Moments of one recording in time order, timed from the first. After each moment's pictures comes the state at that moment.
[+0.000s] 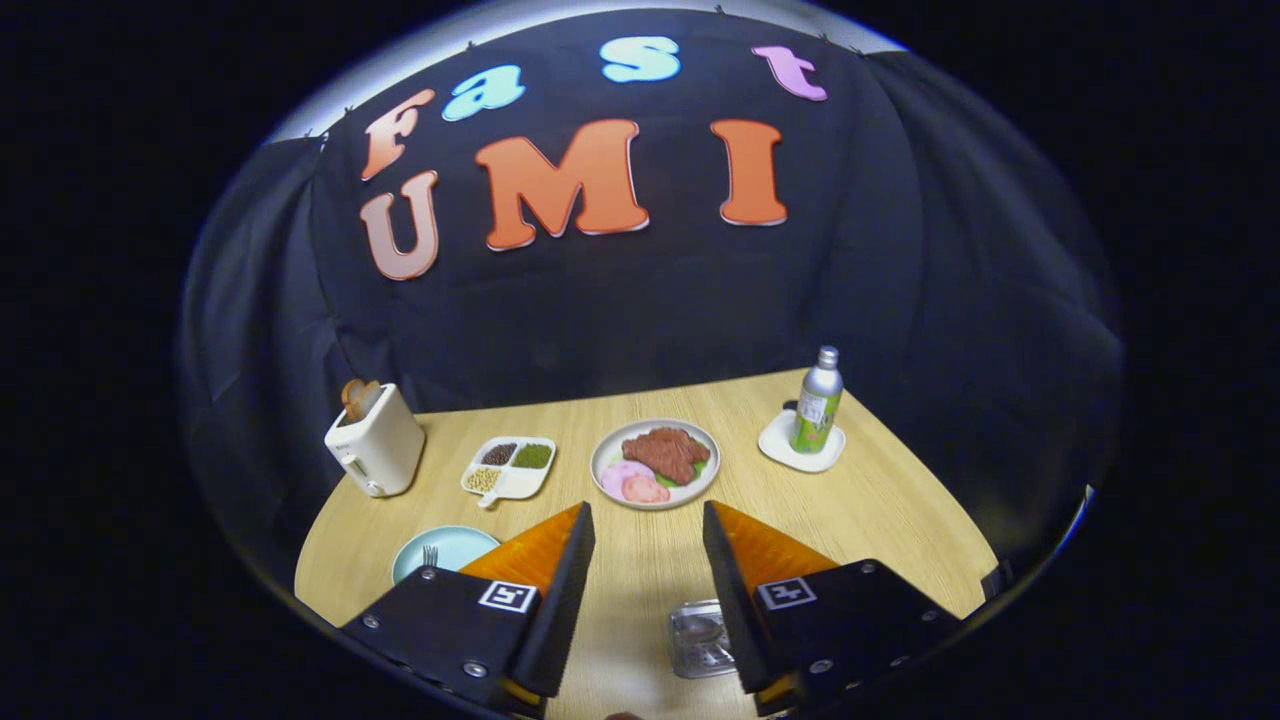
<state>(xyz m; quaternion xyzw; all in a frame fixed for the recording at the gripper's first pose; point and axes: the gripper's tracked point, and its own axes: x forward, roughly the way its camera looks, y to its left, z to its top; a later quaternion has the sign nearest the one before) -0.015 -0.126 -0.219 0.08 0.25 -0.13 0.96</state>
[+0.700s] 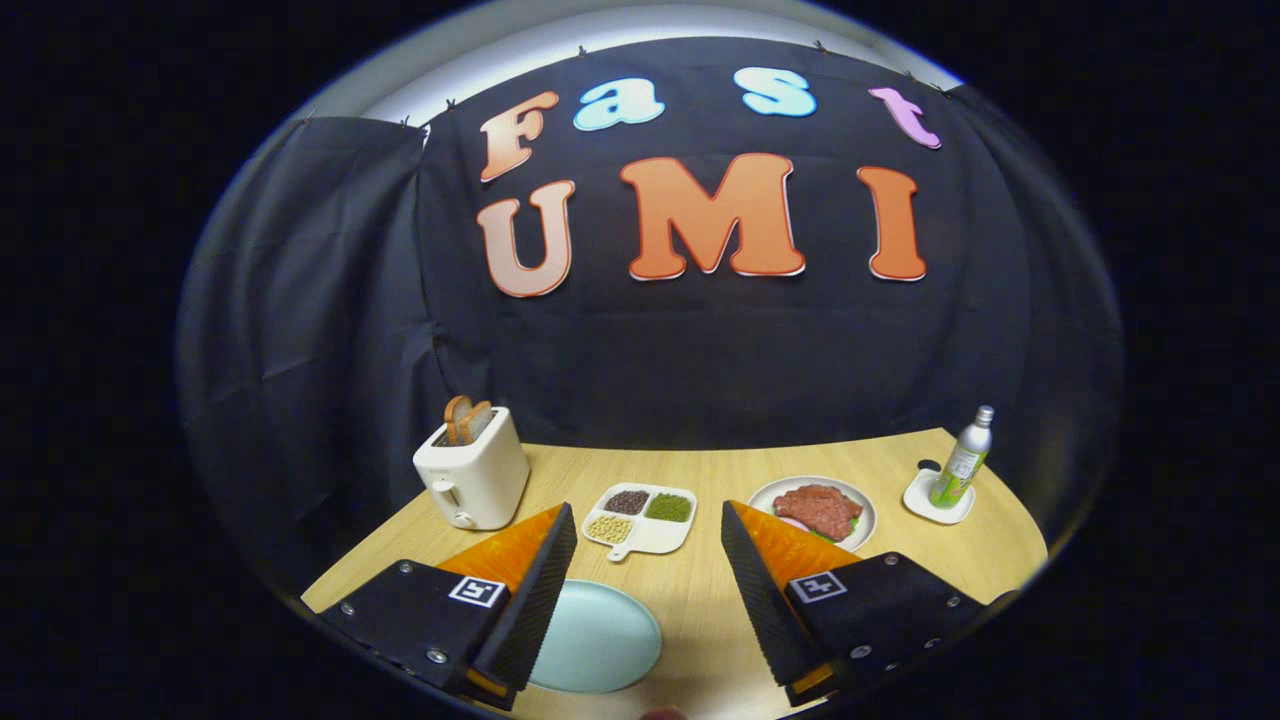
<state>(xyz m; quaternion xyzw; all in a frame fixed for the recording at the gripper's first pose) 0.064 0.046 -0.235 0.07 0.21 -0.01 0.97</state>
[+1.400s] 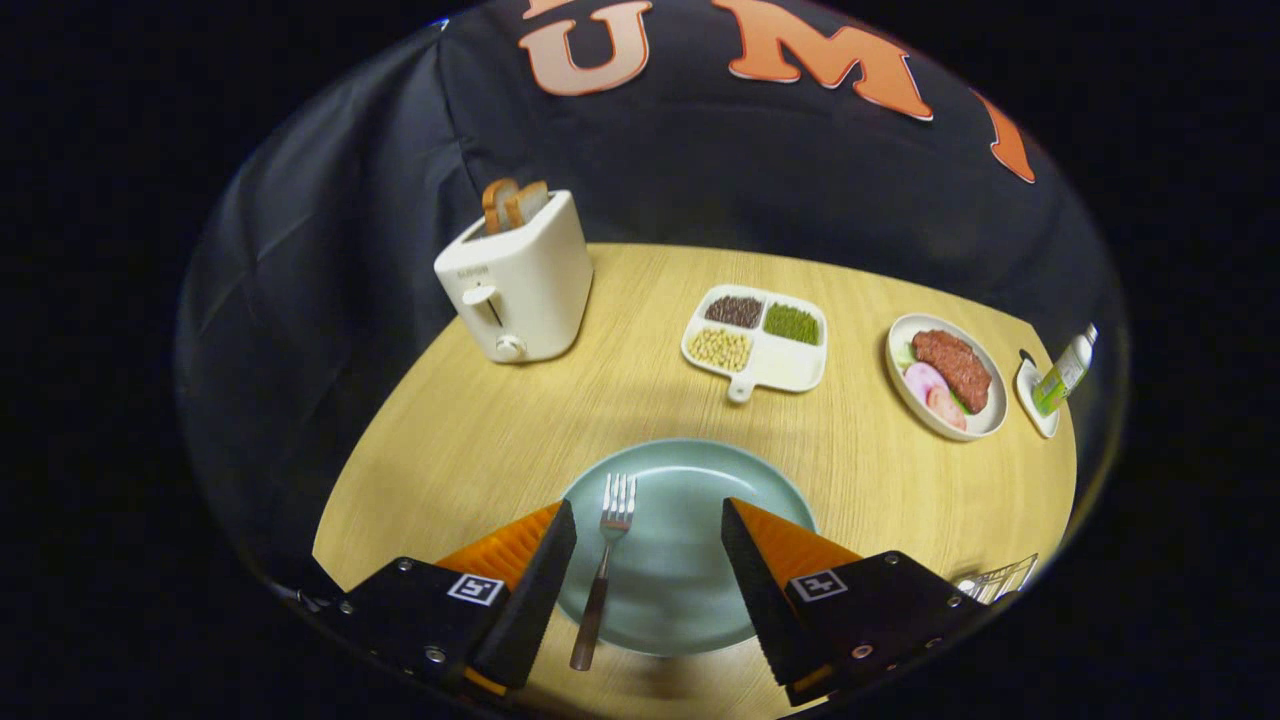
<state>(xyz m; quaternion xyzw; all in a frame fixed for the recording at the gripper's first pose) 0.036 0.163 -0.382 0.05 0.50 0.06 0.86</state>
